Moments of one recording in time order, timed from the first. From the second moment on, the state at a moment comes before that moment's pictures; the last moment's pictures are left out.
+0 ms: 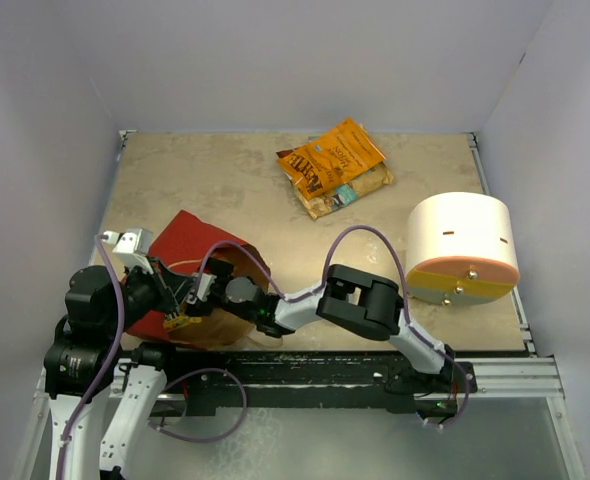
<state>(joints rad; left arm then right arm) -0.11 0.38 0.93 -0.95 0.42 -0.38 1.26 2.24 1.22 0.92 0.20 -0.38</state>
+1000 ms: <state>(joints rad) -0.08 0.62 1.01 -0.97 0.36 -0.38 1.12 2.30 1.22 0.92 0.48 -0.15</state>
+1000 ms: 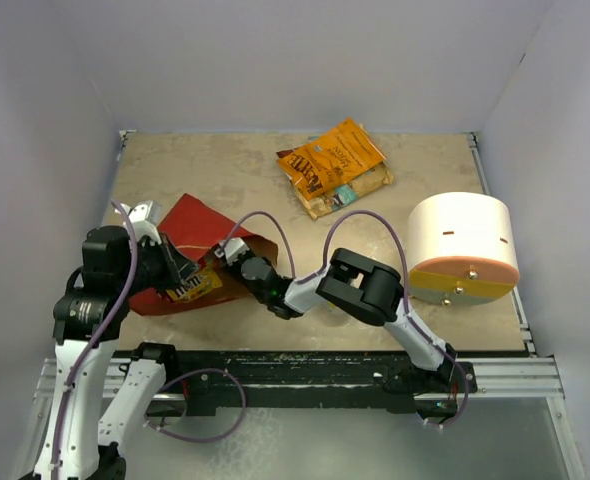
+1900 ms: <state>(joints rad) -0.07 0.44 0.94 -0.89 0.44 -0.43 1.35 2.12 1.05 1.03 0.19 -0.12</state>
